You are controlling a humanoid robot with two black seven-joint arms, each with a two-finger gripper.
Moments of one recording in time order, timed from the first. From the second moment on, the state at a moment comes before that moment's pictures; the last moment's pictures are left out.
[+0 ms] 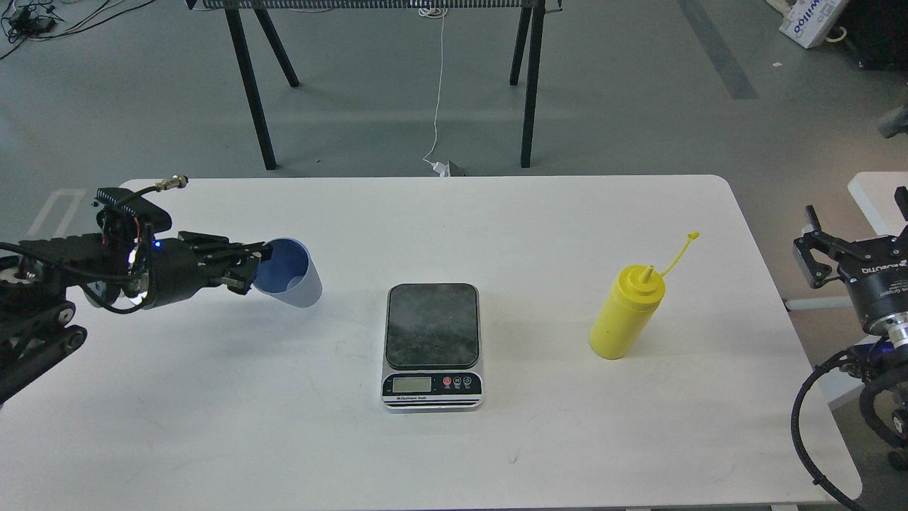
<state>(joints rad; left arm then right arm) -0.70 0.80 -0.57 -1.26 2.03 -0.27 -0.39 0.10 -0.51 1.36 1.05 0.37 0.49 0.09</state>
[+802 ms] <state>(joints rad) -0.89 0.44 -0.38 -1.29 2.09 -0.49 -0.25 0.06 -0.54 1.40 1.05 0.37 0.49 0.09</state>
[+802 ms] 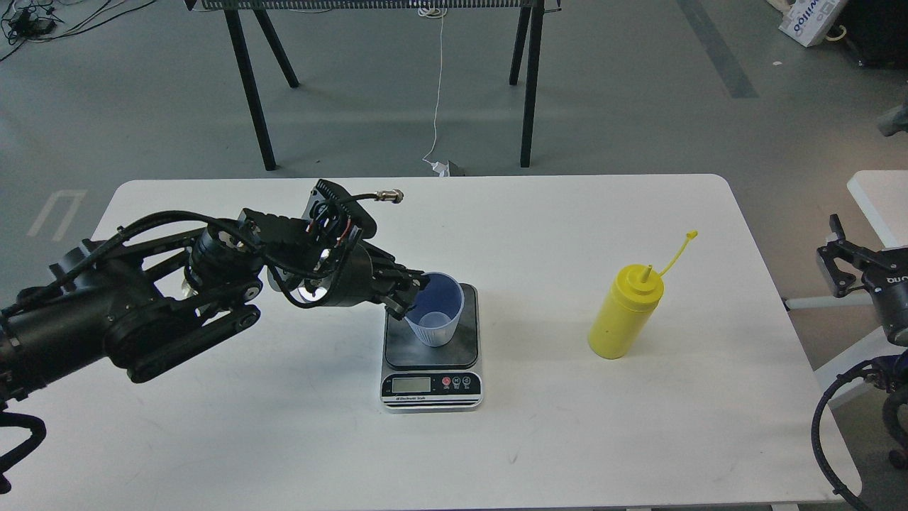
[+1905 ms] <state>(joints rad) -0.93 0.41 -0.71 -0.99 0.42 -0.45 -0.25 -0.38 -0.50 1.24 1.35 0.39 0.49 0.12</state>
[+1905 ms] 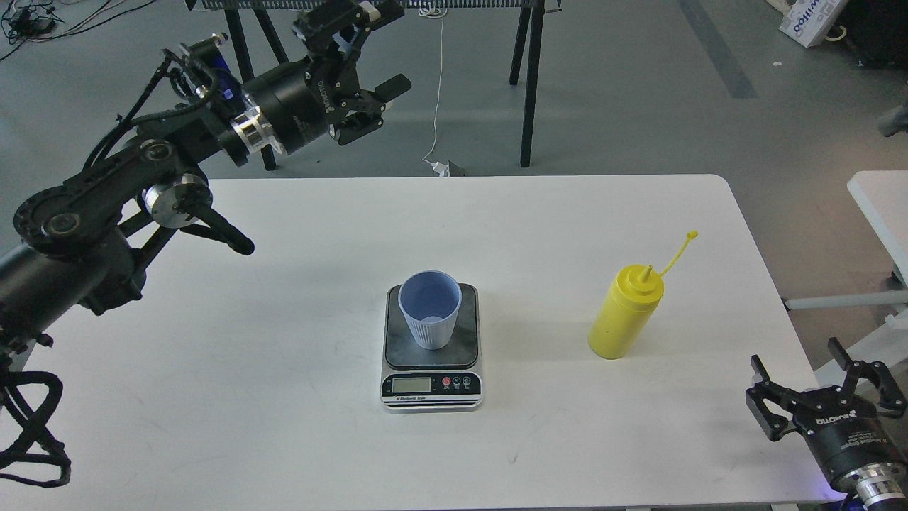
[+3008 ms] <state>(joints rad) -0.81 0.43 -0.92 -0.71 -0.13 -0.49 -0.25 -0.15 -0.15 1.19 1.14 0.13 0.49 0.12</state>
